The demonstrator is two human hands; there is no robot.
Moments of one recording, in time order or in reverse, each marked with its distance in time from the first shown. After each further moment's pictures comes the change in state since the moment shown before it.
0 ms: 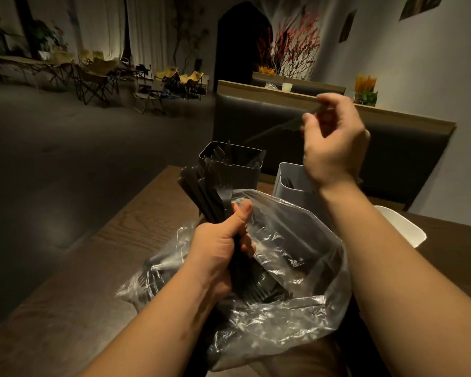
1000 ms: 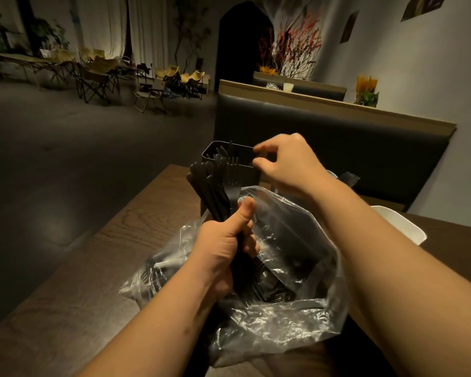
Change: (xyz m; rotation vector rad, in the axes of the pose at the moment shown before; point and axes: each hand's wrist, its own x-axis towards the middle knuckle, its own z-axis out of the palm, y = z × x) left_hand 0.001 -0.001 -0.004 0.018 -0.069 -0.035; right_hand -0.005 -0.006 0.023 -0.417 -0.877 0.043
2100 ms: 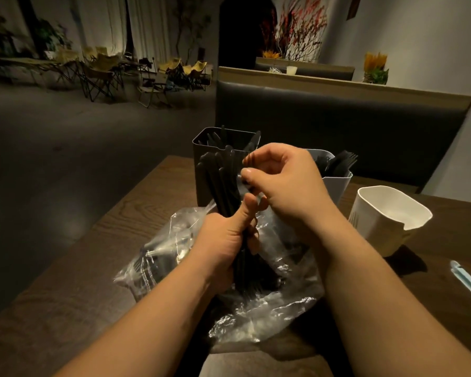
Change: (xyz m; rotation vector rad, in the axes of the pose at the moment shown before) left_hand -0.004 -0.017 0.010 0.231 -0.016 0.056; right_hand -0.081 -0.024 0.005 0.853 0.104 0.165
